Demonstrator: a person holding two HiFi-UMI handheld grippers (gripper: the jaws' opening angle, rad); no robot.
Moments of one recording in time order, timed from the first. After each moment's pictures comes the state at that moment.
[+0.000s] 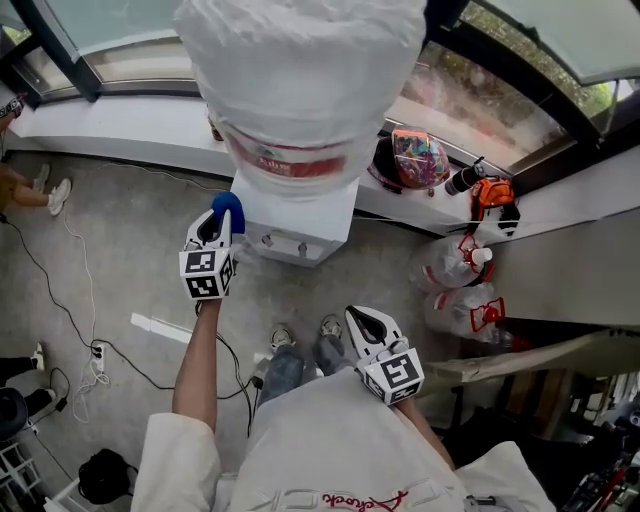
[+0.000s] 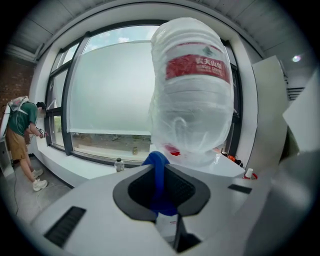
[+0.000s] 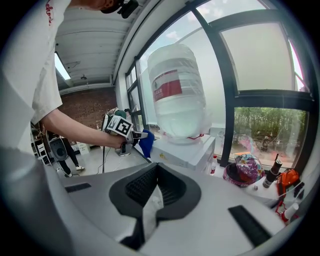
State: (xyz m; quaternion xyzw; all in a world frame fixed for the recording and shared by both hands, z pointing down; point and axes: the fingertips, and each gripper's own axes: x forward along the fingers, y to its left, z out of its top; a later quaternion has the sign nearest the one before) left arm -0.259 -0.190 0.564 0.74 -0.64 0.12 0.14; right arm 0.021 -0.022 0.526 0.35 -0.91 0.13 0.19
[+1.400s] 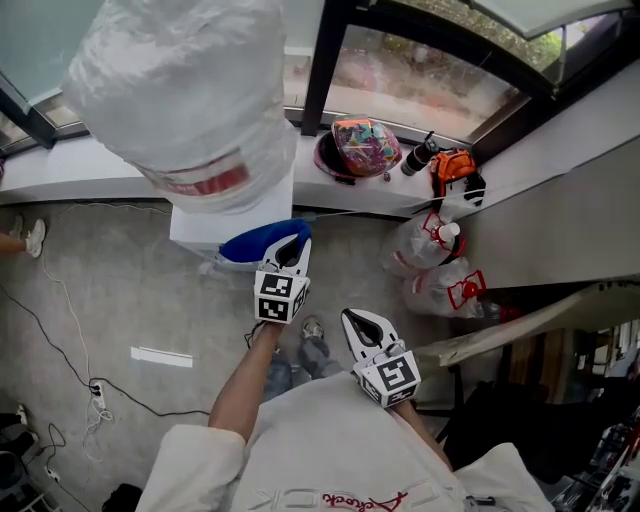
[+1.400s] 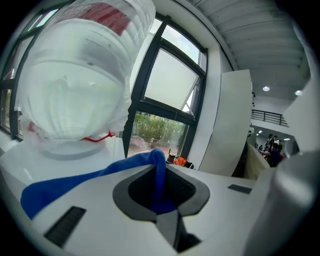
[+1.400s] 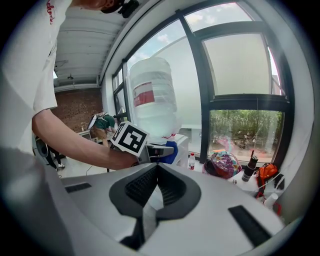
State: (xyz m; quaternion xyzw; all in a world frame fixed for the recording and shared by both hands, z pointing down) left arm 0.058 -0.183 0.580 0.87 -0.45 0.09 0.18; right arm 0.119 -0.020 0.519 0.43 -0.87 0.14 0.18
